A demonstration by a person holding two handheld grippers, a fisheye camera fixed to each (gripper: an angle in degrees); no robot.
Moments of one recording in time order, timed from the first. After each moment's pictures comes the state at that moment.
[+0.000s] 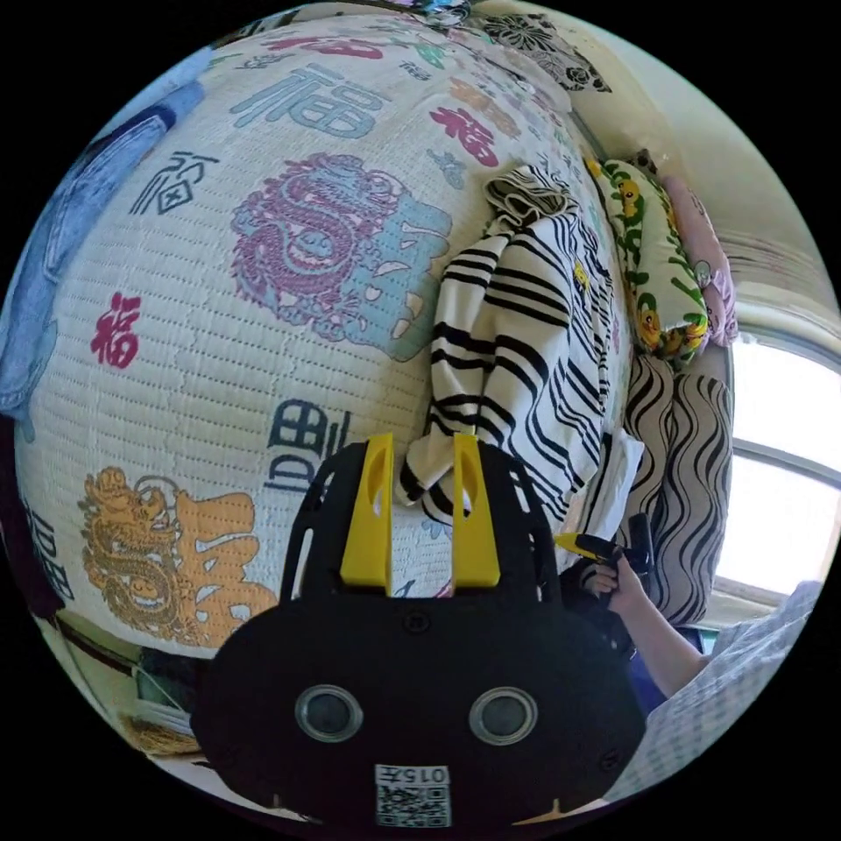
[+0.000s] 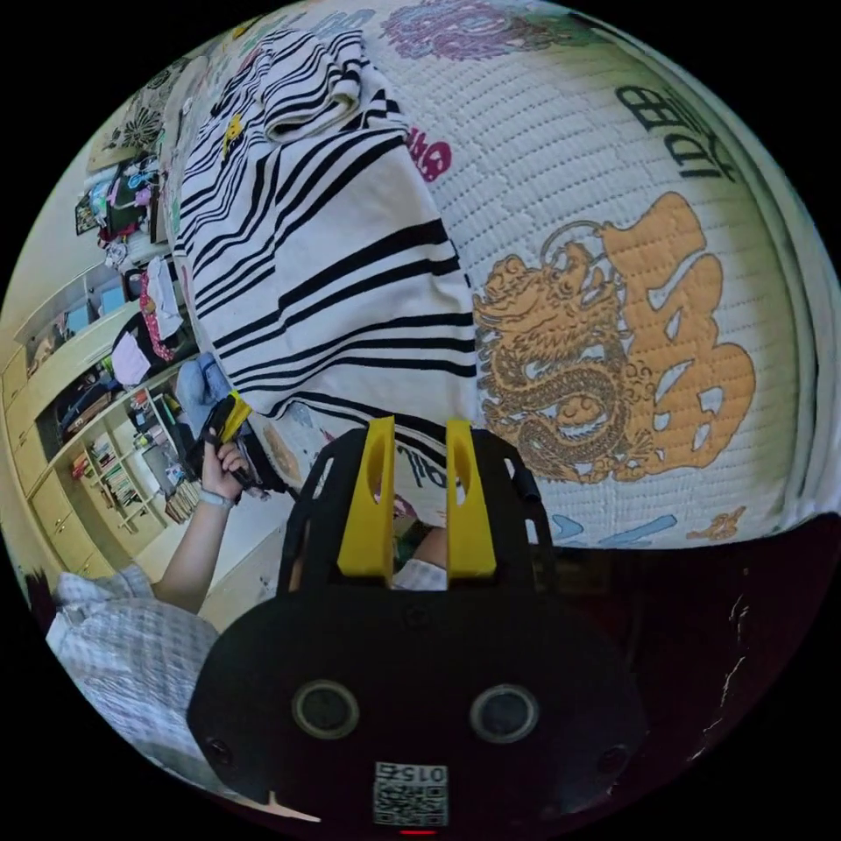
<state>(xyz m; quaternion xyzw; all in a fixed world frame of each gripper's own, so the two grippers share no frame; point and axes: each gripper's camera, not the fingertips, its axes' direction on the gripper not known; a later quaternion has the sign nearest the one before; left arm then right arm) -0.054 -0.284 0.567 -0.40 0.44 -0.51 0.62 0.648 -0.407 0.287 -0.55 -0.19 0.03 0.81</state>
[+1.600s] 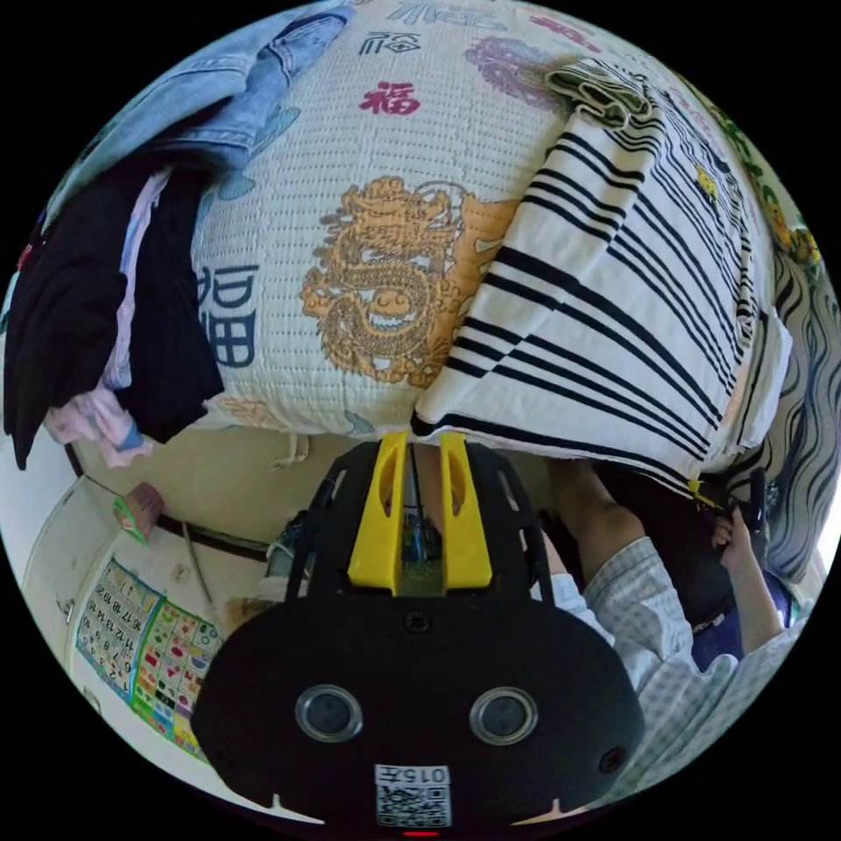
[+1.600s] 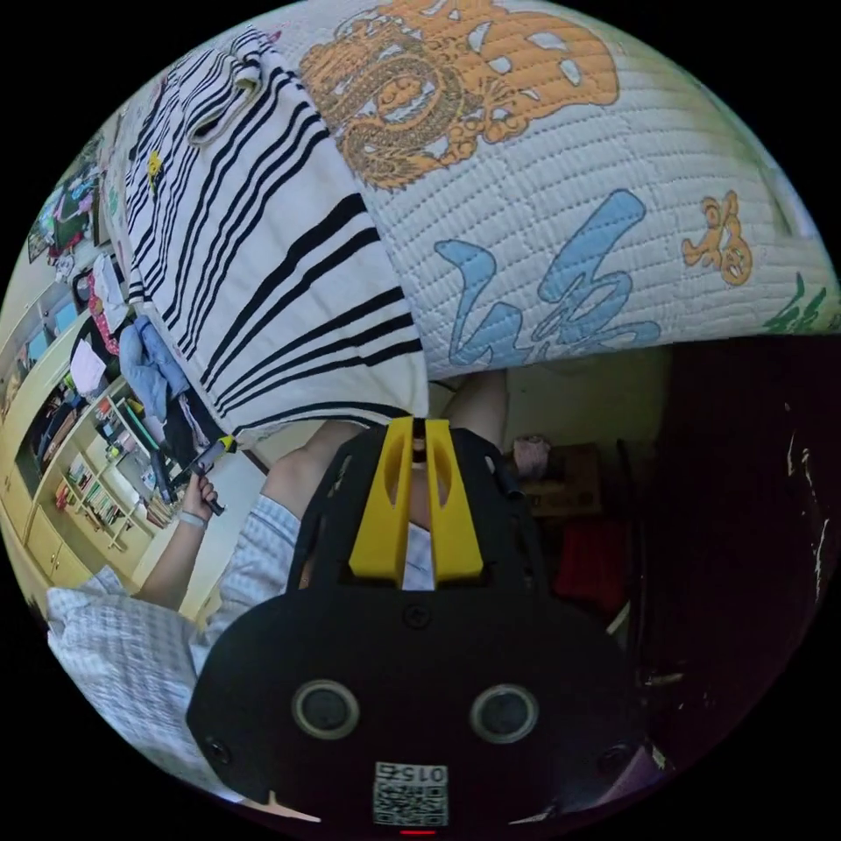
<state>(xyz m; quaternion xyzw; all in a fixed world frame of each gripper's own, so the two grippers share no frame) -0.020 -0.005 0.621 -0.61 0.34 -0.34 0.63 0.693 -0.283 0.411 -0.60 -0.12 0.06 0.79</state>
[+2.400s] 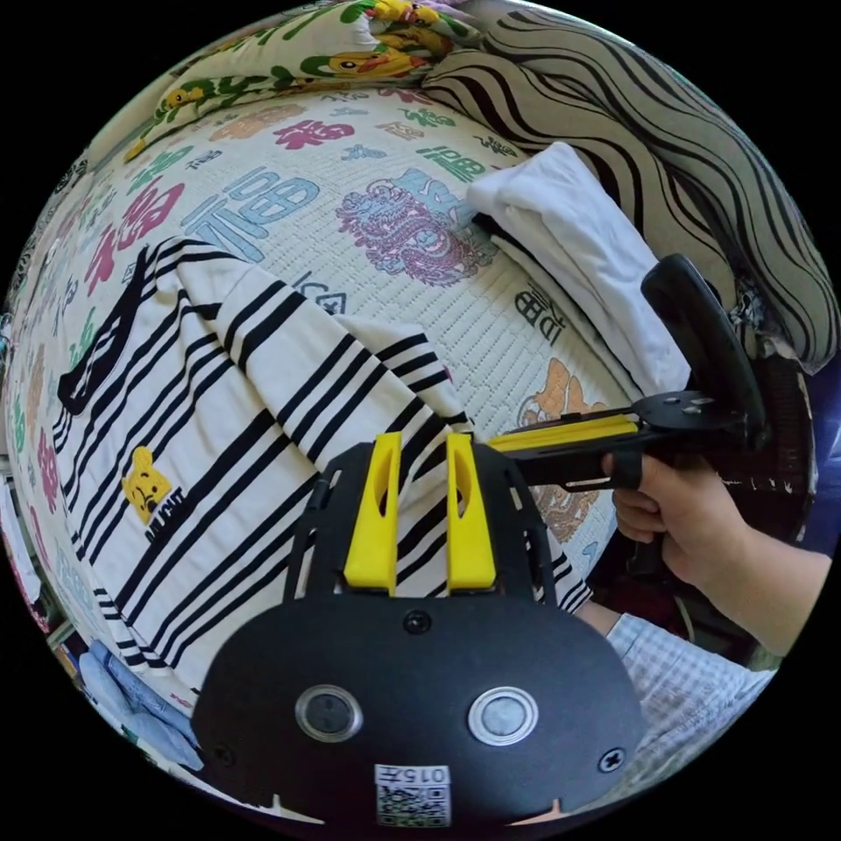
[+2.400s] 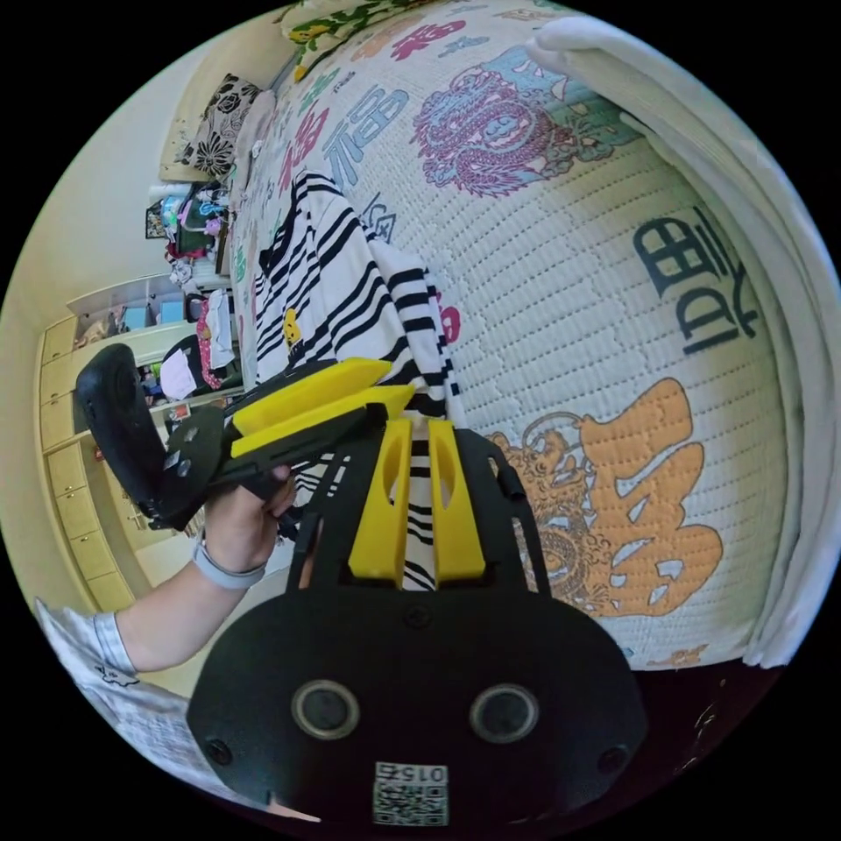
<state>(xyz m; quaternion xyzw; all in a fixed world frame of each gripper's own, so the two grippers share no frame) 0.352 -0.312 0.807 -0.32 0.51 -0.03 0.80 0.708 -0.398 0.540 -0.43 -0.28 0.04 0.86</state>
